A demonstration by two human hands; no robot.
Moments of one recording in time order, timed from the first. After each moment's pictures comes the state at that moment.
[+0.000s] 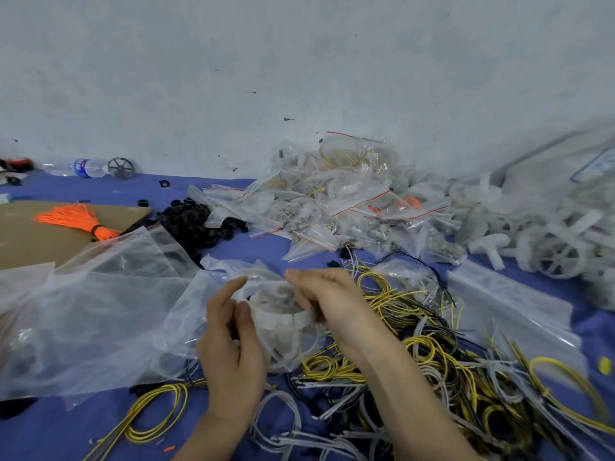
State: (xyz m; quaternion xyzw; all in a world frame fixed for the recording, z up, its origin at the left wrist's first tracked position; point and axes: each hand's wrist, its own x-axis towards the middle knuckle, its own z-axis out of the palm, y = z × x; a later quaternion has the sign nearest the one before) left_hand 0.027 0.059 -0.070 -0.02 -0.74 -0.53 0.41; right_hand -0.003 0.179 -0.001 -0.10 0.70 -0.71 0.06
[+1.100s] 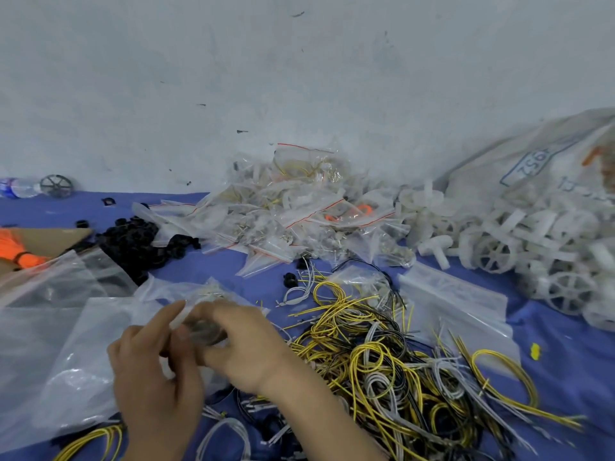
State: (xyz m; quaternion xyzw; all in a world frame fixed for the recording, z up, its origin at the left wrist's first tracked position) left_hand 0.022 0.049 -0.061 0.00 -0.79 -0.40 0.47; right_hand 0.001 0.160 -0.016 -0.27 0.83 -0.48 -0.02
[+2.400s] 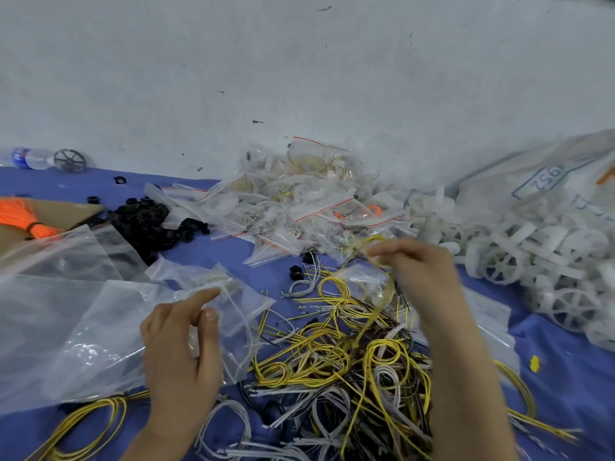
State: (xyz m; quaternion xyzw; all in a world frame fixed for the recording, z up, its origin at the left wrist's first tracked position) left_hand 0.024 0.061 -0.063 -0.06 -0.78 -0.40 0.47; right_hand 0.004 0.295 0.038 0.06 0.80 -0.57 -0.20
